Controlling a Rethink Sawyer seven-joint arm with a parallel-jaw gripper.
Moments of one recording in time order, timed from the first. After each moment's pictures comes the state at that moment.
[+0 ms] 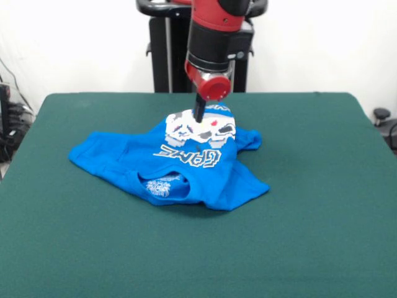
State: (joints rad) arm -0.02 -0.57 -0.27 1.98 0.33 0.16 2.51
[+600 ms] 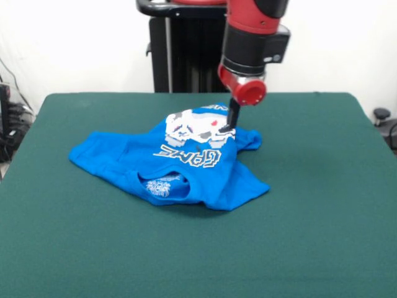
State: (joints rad) arm 0.10 -0.56 -0.25 1.98 0.49 0.16 2.51
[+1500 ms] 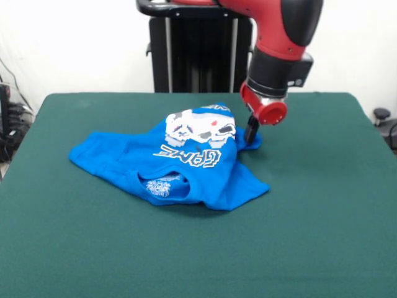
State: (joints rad) arm 0.24 -0.43 -0.26 1.98 0.65 0.03 2.51
